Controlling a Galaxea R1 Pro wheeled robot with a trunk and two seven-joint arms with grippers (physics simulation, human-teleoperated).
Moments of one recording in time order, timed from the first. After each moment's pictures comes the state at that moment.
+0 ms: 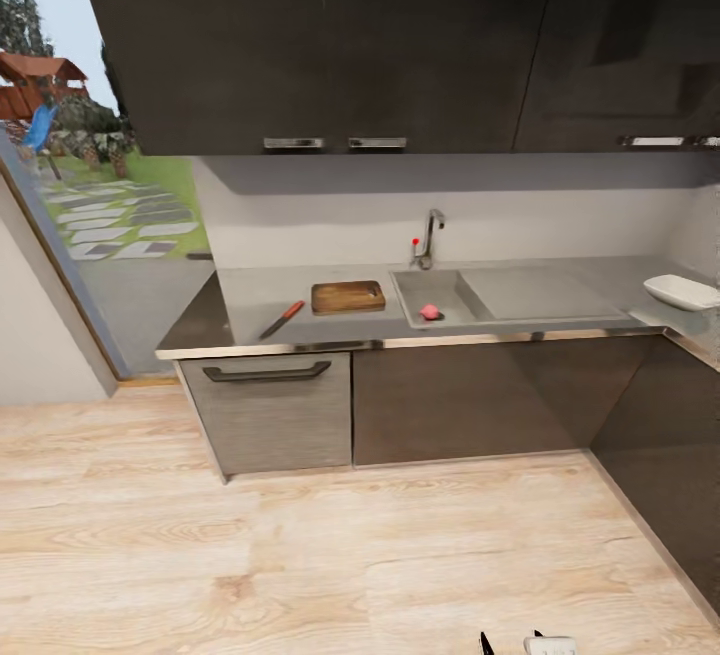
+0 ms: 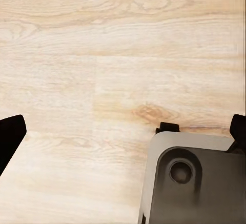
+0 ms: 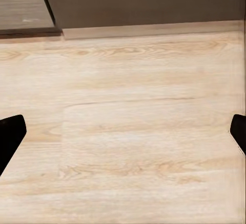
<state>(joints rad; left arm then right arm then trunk) 0.04 0.08 0.07 -0.54 0.06 -0.10 0.08 -0.34 -0.07 -0.23 -0.02 0.18 -0.71 0.11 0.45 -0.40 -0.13</state>
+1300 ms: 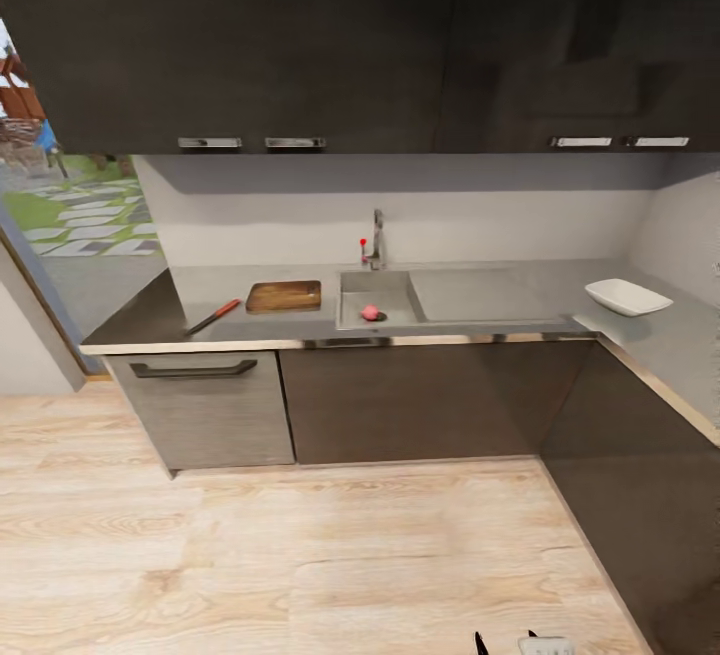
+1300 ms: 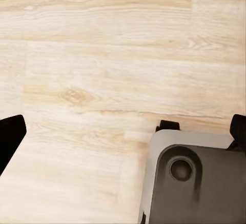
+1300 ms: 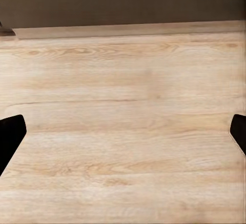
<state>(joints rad) 0.04 0.08 0.07 -0.53 0.06 -0.10 0.08 -0.34 -0.05 -0.23 -0.02 0.18 -0.71 0.11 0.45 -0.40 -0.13</state>
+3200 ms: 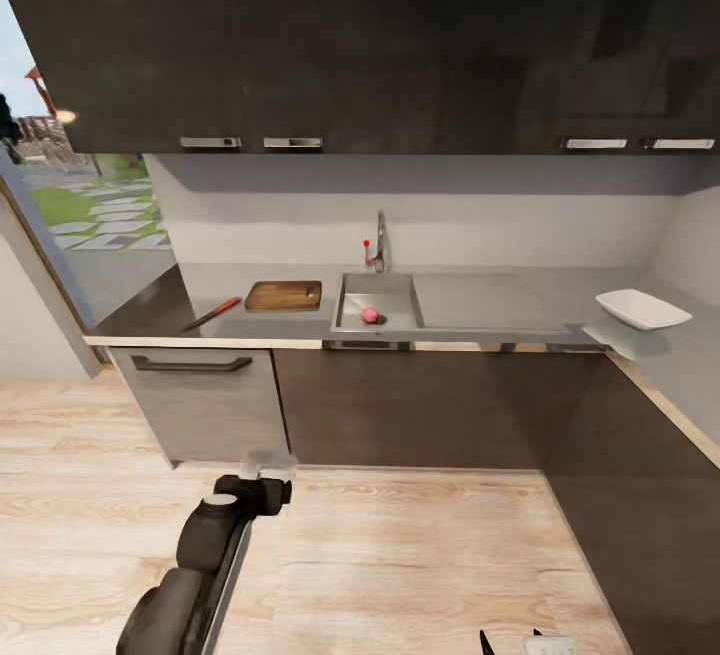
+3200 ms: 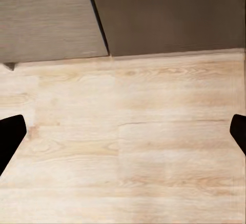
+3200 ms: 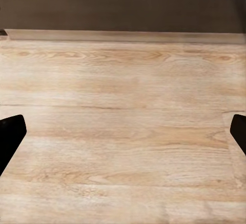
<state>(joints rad) -0.25 -0.15 -0.10 -1.54 -0.18 0.89 0.09 -0.34 -0.06 -0.24 -0.03 0.18 -0.71 0.11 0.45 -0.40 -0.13</state>
